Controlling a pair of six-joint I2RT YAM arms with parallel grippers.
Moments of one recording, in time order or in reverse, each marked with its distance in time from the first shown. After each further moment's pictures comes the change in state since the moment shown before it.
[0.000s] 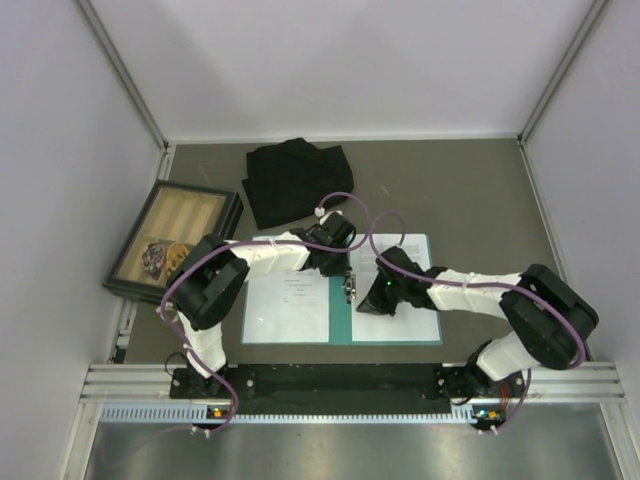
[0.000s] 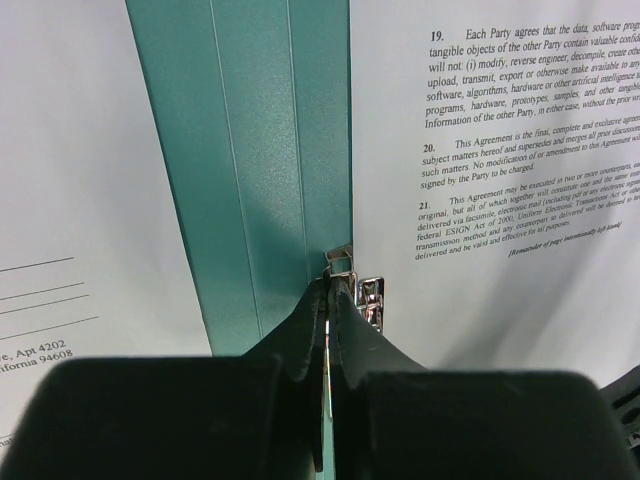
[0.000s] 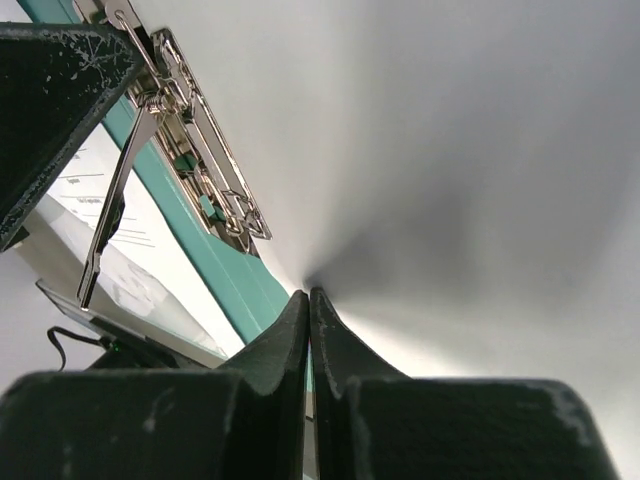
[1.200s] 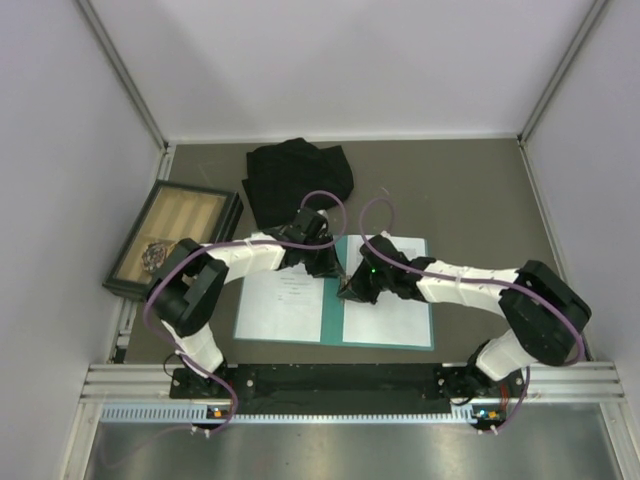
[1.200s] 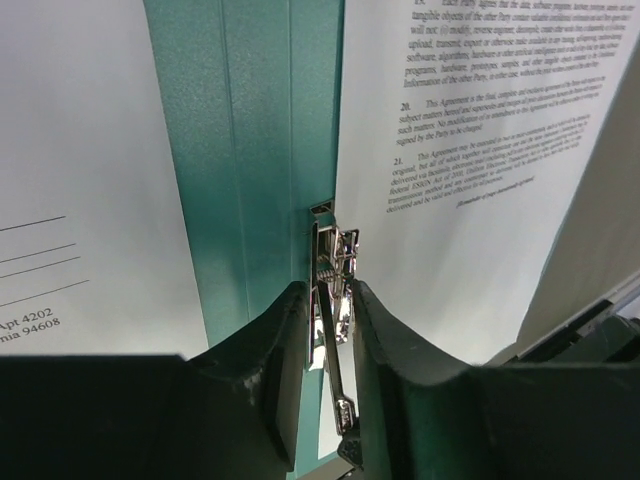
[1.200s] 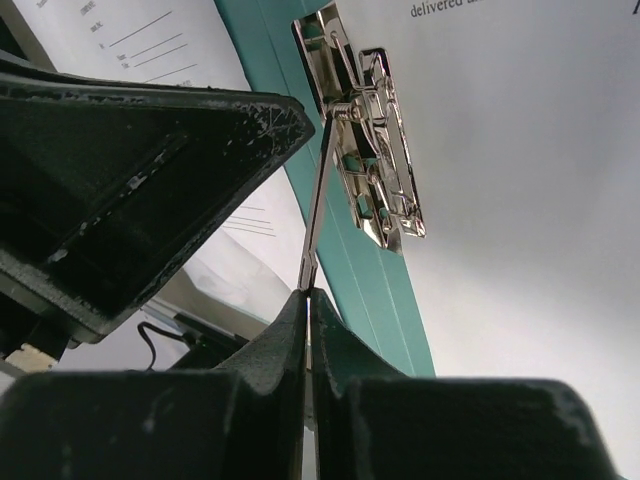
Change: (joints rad) left arm 0.142 -0.124 -0.160 0.122 0.310 0.008; right arm 0.071 0.039 0.168 -0.026 0.044 0.119
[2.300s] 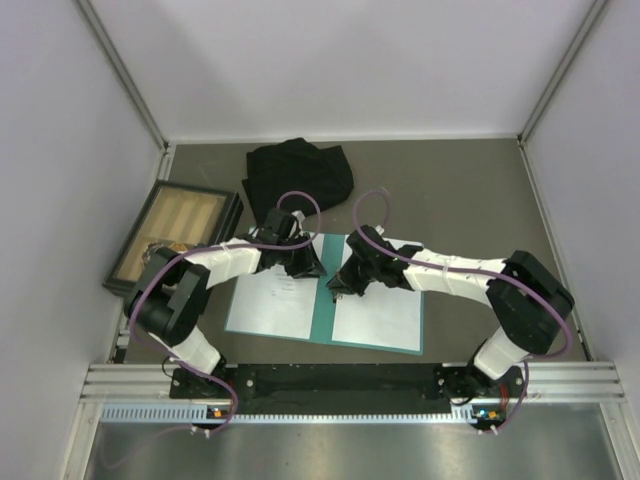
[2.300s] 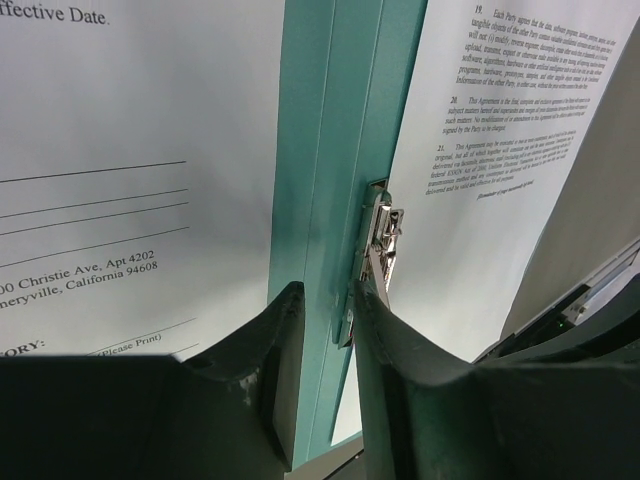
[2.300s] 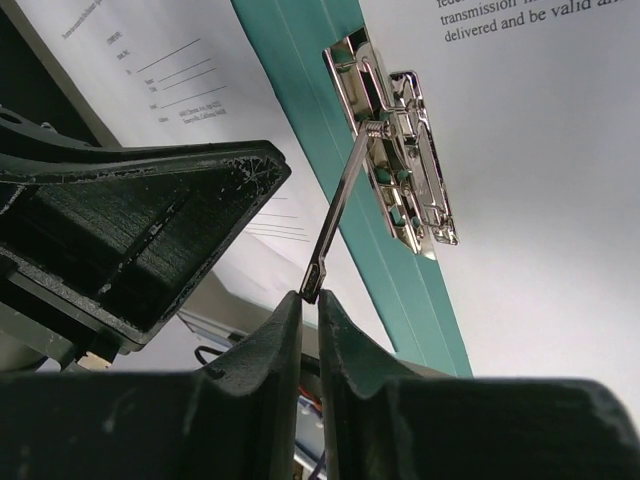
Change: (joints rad) left arm 0.147 -0.097 -0.142 0.047 0.115 0.058; right arm 0.019 0.087 0.148 -0.085 0.012 0.133
